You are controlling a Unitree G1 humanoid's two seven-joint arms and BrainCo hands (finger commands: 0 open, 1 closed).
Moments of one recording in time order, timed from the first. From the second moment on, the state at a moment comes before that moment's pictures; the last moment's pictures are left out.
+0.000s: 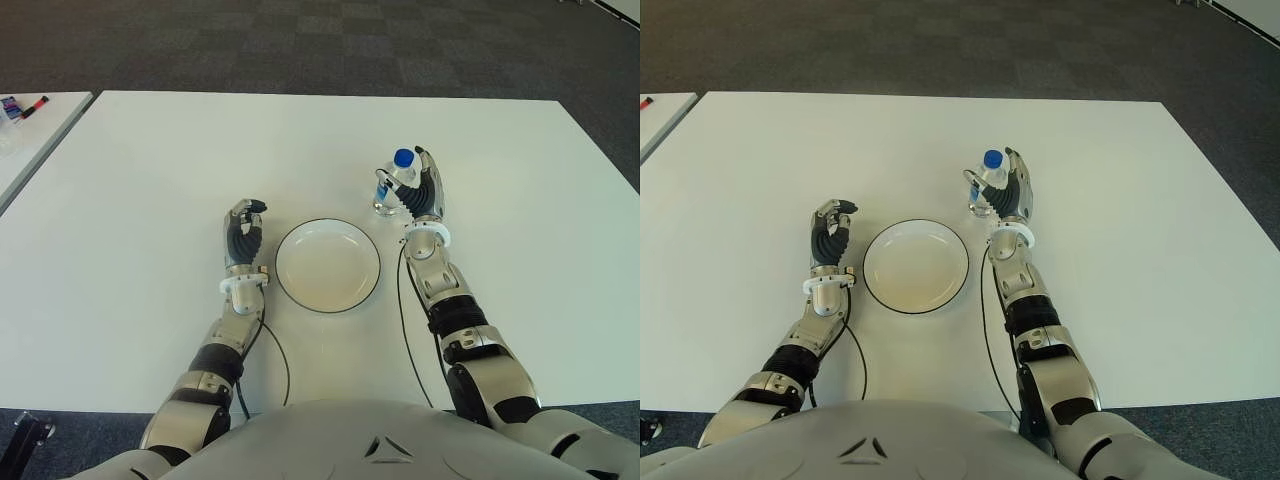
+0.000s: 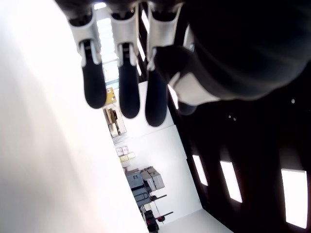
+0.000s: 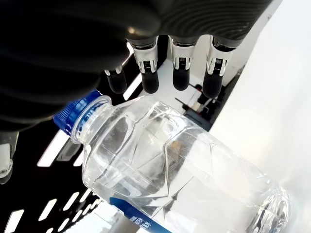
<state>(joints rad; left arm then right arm) -0.13 0.05 -0.05 0.72 0.34 -0.60 0.58 -0.39 -0.10 0.10 0.55 -0.46 -0.02 -0.46</state>
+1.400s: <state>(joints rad) -0.13 0.07 -0.06 0.72 0.40 -0.58 0.65 -0.49 -0.12 0.10 0.73 -0.41 -0.08 -0.40</state>
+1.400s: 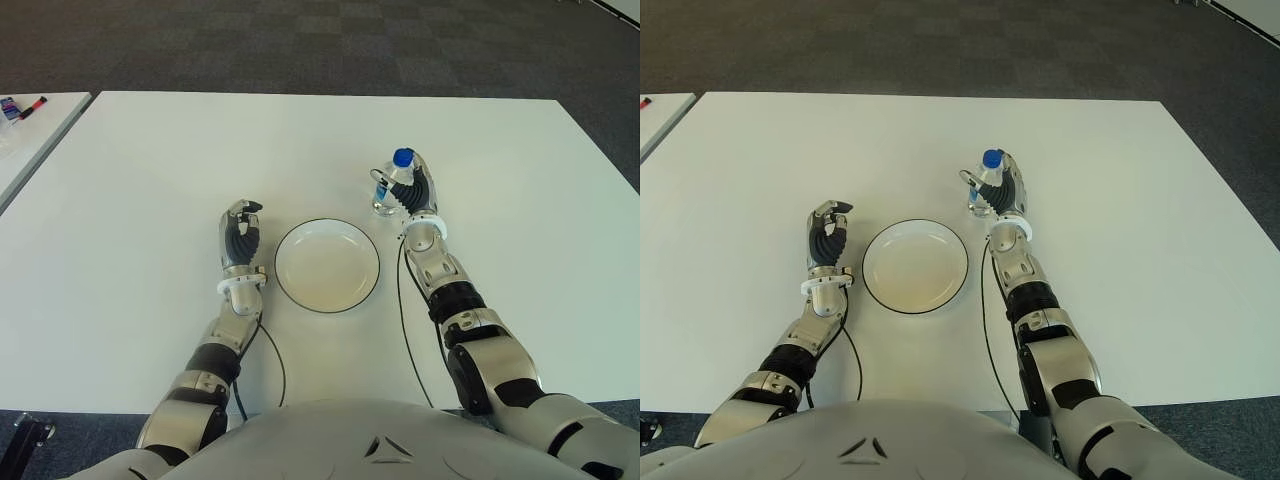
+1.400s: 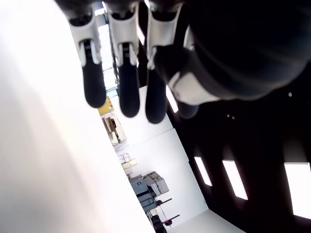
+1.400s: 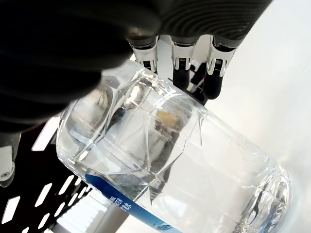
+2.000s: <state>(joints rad) -0.13 0.07 -0.06 0.72 0.39 -0.58 0.64 -0.49 -0.12 0.11 0.74 -0.40 -0.10 -0.40</state>
